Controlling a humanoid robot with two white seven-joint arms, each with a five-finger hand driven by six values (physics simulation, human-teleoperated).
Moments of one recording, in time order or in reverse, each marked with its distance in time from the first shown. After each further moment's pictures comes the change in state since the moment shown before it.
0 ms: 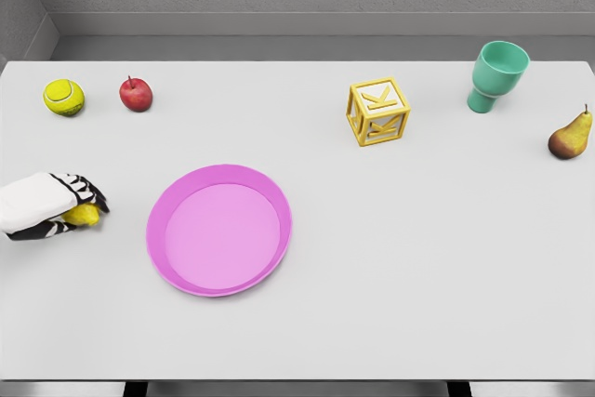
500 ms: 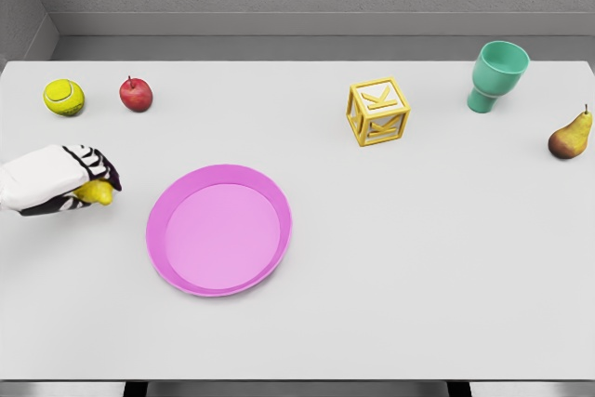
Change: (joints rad) left arm -0.052 0.005 0.007 -0.099 0.056 -0.001 -0.002; right arm 0.000 0.000 0.000 0.000 0.000 0.000 0.000
